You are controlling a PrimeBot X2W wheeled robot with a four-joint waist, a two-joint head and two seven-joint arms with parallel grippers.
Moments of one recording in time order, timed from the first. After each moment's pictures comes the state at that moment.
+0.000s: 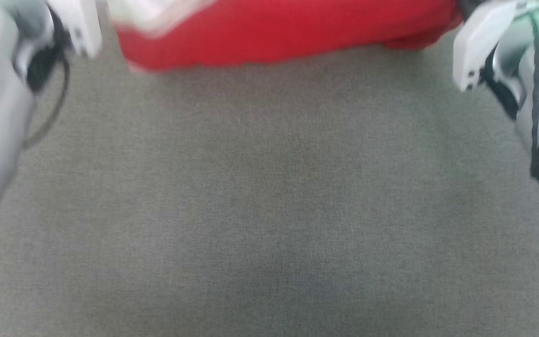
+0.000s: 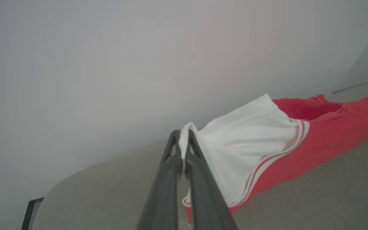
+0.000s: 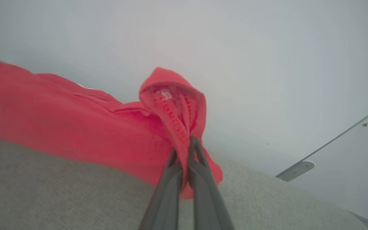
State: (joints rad) left arm -1.38 0.46 -0.82 0.97 -0.85 -0.13 0.03; right arm -1.30 -0.28 0.71 1.22 0.53 0.13 -0.14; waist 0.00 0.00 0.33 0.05
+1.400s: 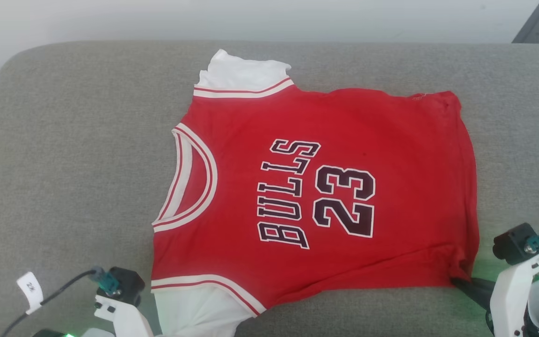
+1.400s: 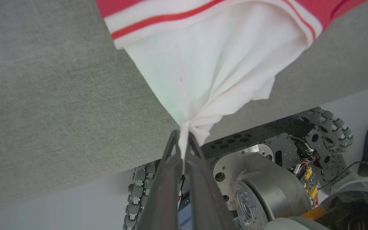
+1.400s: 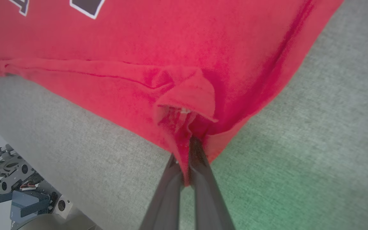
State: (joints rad) left arm -0.31 0.97 -0.97 -0.28 -1.18 0.43 0.52; right arm -0.21 -0.79 0.60 0.14 0.93 0.13 0.36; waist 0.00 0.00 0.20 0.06
